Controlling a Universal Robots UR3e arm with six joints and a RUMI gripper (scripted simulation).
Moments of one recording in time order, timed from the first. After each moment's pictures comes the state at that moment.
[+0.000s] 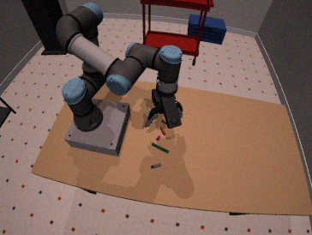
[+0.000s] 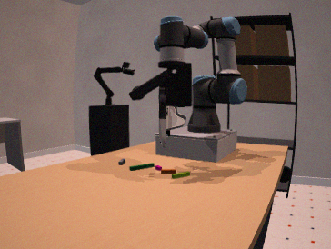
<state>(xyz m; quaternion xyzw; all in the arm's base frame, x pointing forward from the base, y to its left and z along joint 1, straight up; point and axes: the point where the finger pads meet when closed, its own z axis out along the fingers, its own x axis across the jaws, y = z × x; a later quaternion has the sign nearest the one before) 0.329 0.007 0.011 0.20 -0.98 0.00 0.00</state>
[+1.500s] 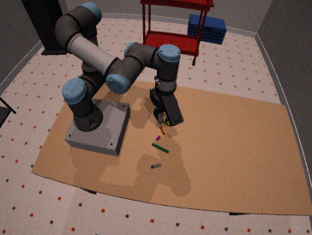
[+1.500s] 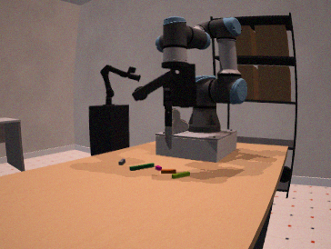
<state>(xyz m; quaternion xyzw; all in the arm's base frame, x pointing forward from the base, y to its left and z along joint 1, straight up) 0.328 0.016 0.010 0.25 -0.97 0.00 0.00</state>
